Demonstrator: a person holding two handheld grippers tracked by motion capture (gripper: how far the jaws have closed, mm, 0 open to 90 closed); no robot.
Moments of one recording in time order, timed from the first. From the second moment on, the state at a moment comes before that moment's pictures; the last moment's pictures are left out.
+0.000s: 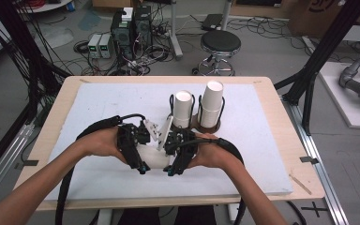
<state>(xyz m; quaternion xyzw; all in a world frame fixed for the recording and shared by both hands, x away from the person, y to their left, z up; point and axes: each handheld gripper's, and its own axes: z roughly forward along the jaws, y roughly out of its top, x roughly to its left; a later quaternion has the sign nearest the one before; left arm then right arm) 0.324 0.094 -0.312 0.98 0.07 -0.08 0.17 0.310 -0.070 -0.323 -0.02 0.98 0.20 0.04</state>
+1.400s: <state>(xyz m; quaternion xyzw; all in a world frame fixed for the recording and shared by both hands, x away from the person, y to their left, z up) 0.326 0.110 -0.304 0.95 0.04 -0.06 0.29 0.312 -0.075 -0.329 -0.02 0.98 0.21 0.03</state>
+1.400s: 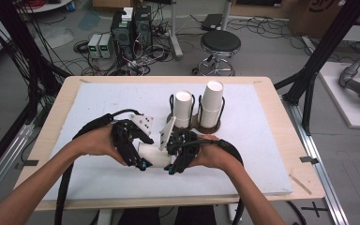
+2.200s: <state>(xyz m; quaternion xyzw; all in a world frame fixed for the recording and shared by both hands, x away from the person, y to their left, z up) 0.331 0.128 -0.283 0.91 0.06 -0.05 0.40 0.312 -0.077 -0.330 -0.01 0.98 0.21 0.03</state>
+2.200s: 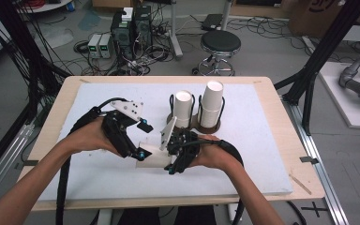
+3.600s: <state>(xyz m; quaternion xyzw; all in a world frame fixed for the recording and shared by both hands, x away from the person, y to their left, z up) 0.317 0.197 -0.344 0.77 0.11 0.00 0.62 0.308 -0.121 -0.343 0.04 0.92 0.38 0.04</state>
